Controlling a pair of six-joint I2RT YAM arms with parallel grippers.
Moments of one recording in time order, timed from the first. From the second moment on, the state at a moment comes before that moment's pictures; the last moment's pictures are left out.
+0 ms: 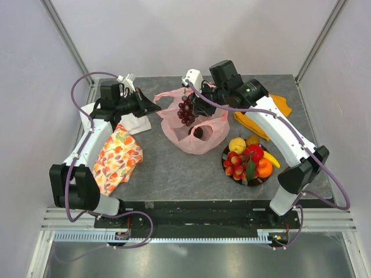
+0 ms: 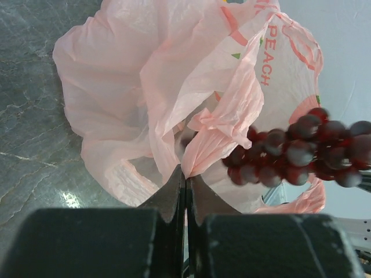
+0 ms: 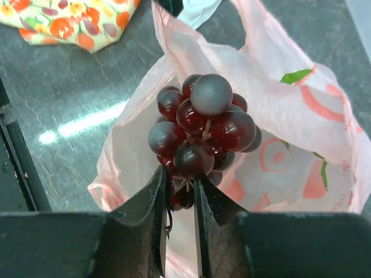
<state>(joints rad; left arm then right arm) -0.09 1.44 1.19 -0.26 0.71 -0.56 0.63 1.73 1.95 -0.95 -0.38 -0.42</state>
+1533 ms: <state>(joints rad) -0.04 1.40 1.11 -0.29 0.71 -0.55 0.62 2.03 1.72 -0.78 -0.29 -0.26</state>
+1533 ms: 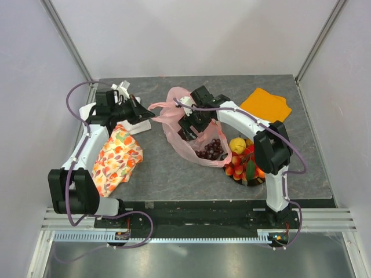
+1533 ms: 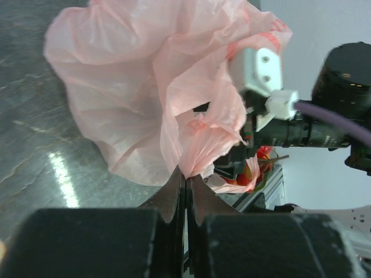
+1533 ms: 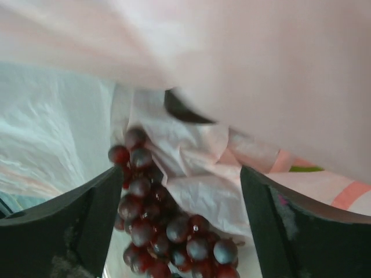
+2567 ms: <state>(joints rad) 0.03 1.40 1.04 -0.36 0.71 -0.51 0.56 2.13 1.88 -0.76 -0.50 -0.13</state>
